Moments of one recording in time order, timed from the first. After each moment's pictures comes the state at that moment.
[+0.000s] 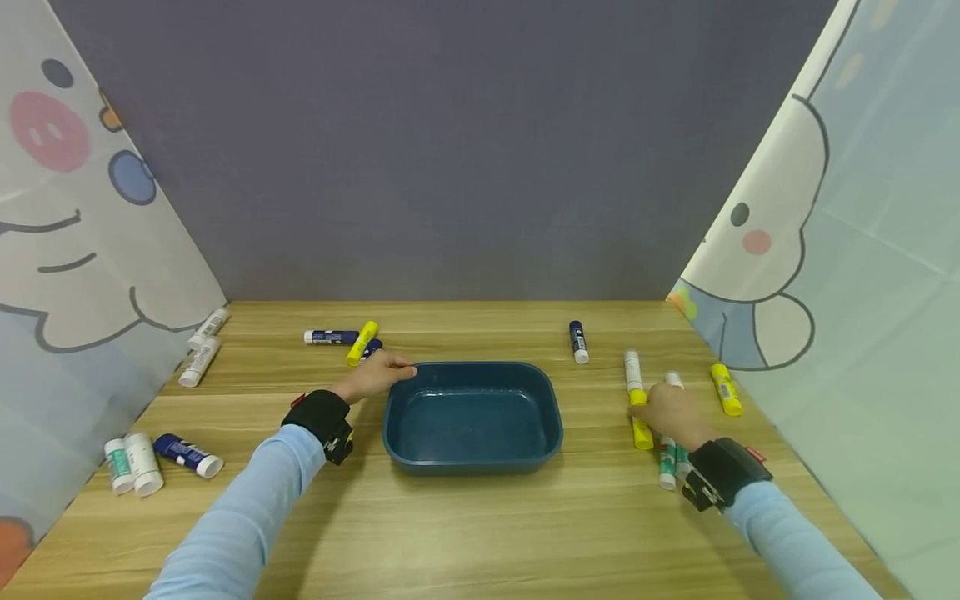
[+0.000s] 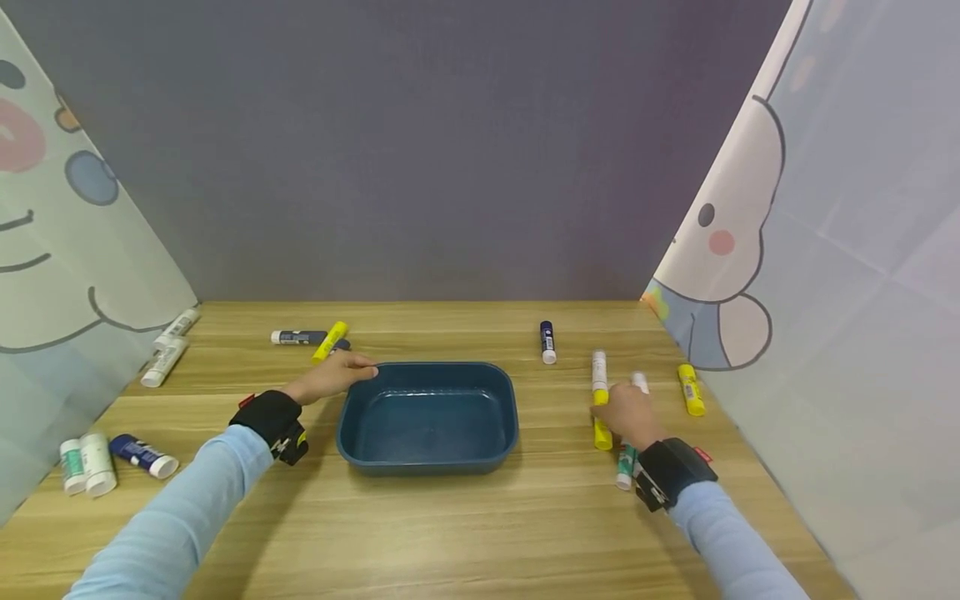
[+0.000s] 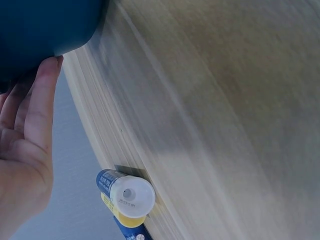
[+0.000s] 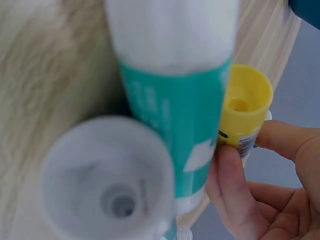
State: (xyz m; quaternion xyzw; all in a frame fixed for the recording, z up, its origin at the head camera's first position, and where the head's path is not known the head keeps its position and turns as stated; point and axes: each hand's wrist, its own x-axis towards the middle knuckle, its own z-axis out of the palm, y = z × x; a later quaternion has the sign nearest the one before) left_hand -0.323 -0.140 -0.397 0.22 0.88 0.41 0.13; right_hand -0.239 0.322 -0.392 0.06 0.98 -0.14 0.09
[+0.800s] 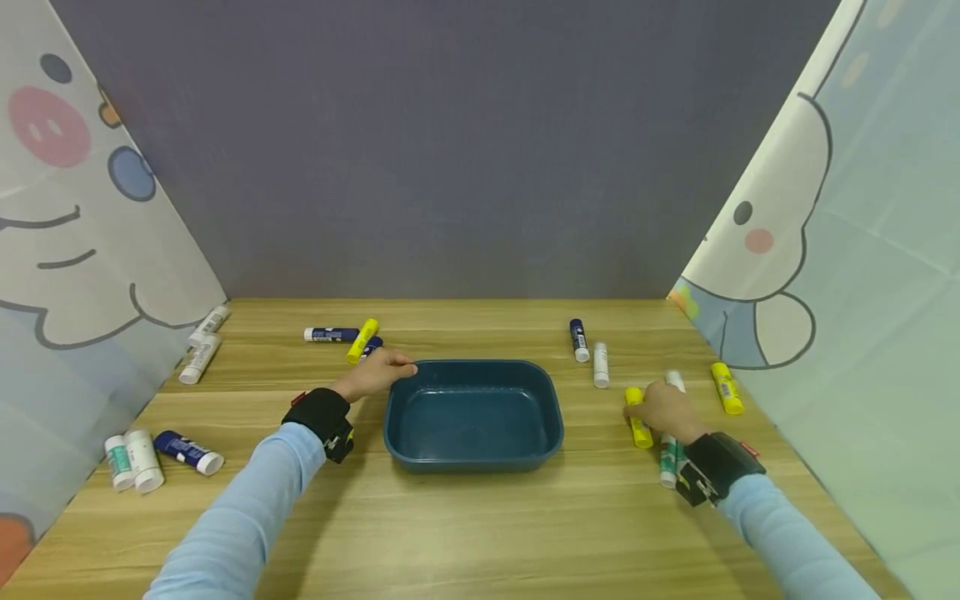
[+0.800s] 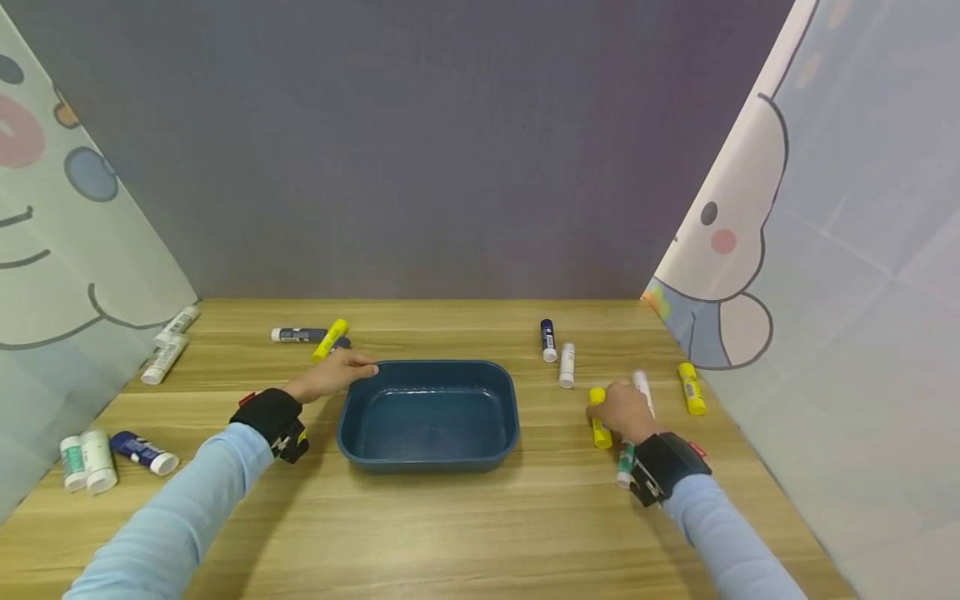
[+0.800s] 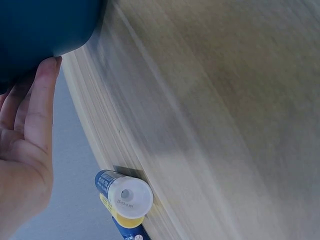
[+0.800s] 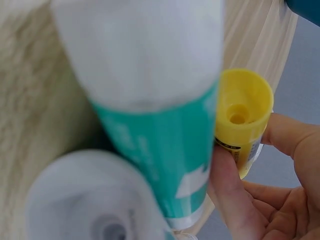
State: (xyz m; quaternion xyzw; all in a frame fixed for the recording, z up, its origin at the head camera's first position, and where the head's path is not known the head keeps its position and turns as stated) left_hand -0.321 -0.141 -0.397 0.22 0.88 0.41 0.13; right_hand -0.246 0.319 -0.396 0.09 0.98 -0.15 0.12
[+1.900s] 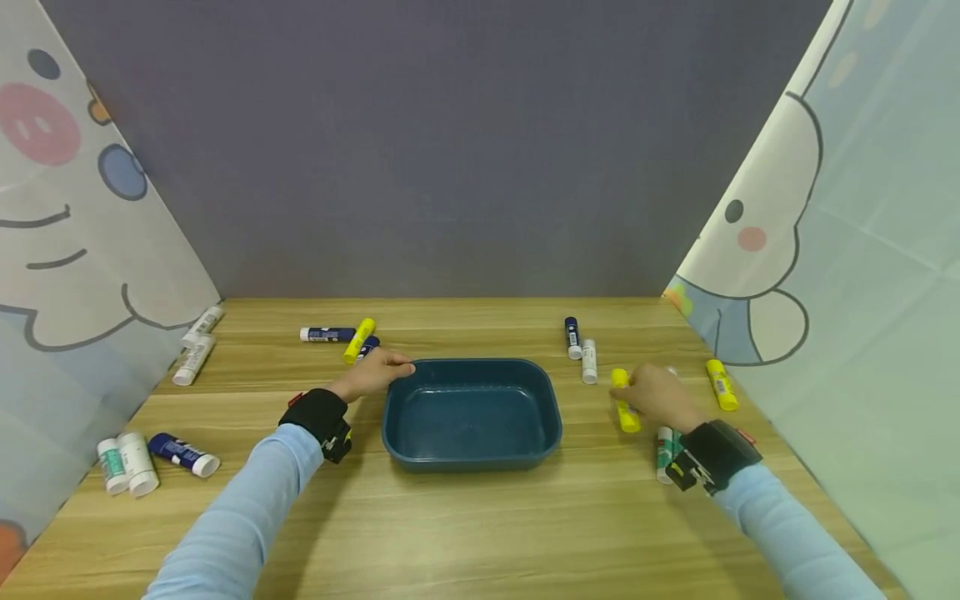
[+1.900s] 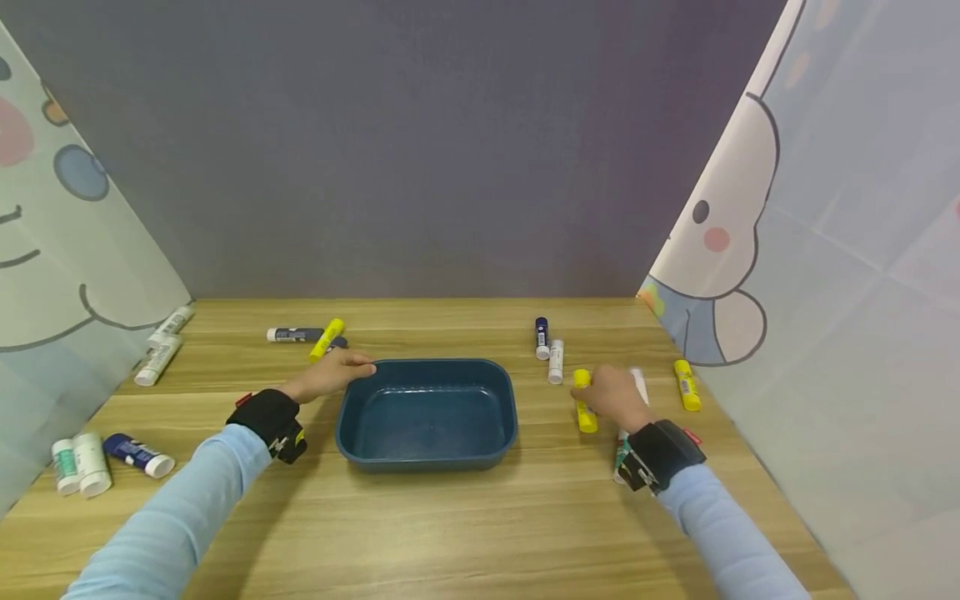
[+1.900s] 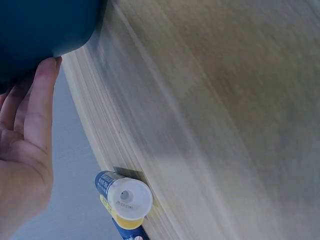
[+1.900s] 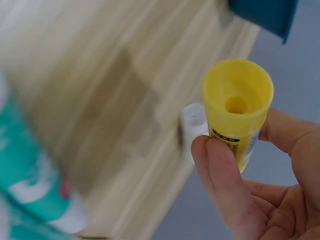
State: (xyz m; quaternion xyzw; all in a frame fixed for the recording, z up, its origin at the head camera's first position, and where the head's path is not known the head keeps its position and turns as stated) left_hand -0.324 -0.144 -0.400 0.22 0.87 0.42 0.14; right_hand -0.243 0.298 -0.364 0.03 0.98 -0.17 0.08
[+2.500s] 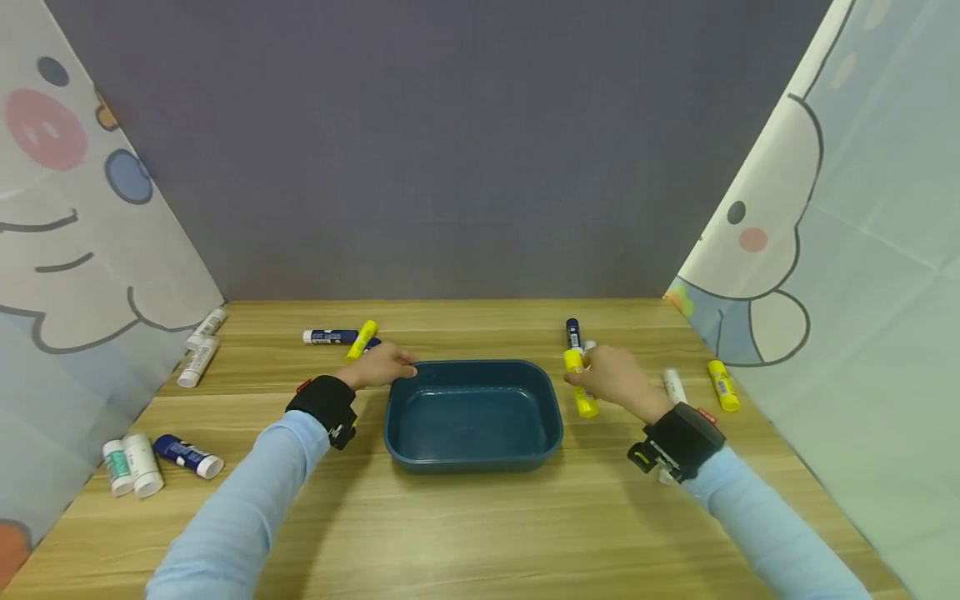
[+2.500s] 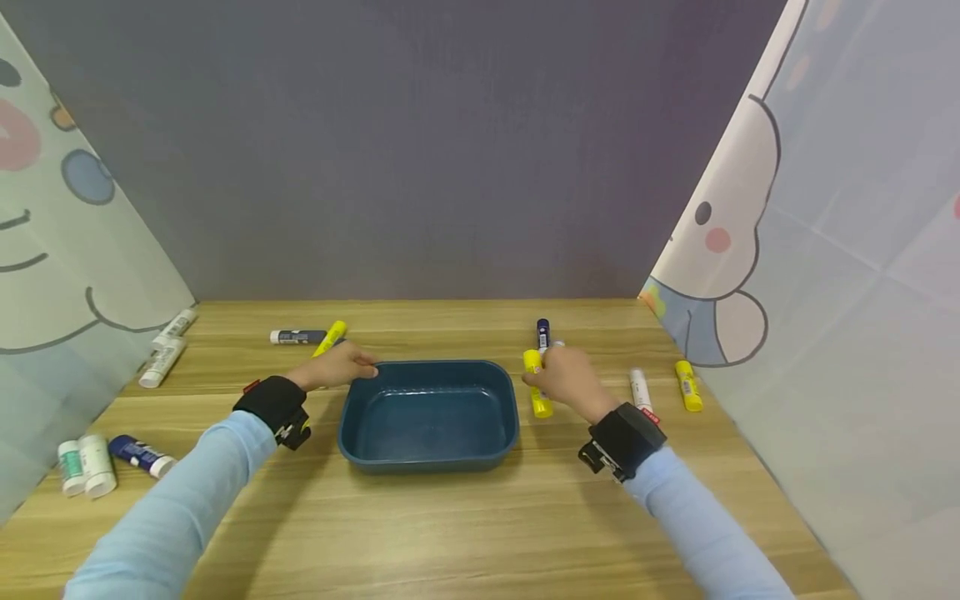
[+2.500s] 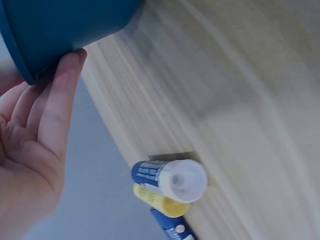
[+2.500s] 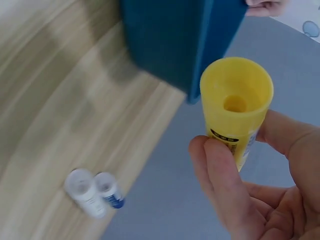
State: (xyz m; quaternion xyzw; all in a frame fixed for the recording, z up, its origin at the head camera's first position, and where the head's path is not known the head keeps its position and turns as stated) left_hand -0.327 -0.134 -0.375 0.26 0.89 0.33 0.16; right_hand -0.250 0.231 -0.329 -0.07 0.99 -0.15 0.03
